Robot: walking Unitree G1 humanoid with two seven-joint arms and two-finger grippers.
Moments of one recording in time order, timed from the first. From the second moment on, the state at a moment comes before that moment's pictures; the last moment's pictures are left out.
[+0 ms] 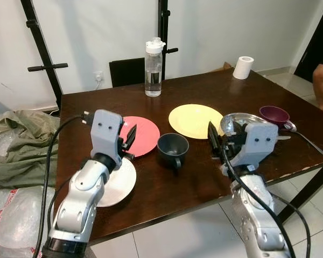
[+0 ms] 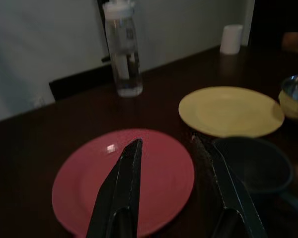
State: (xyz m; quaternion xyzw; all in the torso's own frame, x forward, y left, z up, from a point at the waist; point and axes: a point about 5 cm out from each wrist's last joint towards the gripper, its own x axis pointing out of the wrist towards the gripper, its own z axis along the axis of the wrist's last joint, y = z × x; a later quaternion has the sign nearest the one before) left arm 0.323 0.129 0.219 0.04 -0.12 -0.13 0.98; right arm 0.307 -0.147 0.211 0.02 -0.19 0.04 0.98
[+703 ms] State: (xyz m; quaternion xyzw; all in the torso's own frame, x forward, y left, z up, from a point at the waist) left arm 0.314 0.127 0.210 0.04 -0.11 -0.14 0.98; right arm 0.296 -0.155 0.206 0.00 -0.18 0.04 0.98
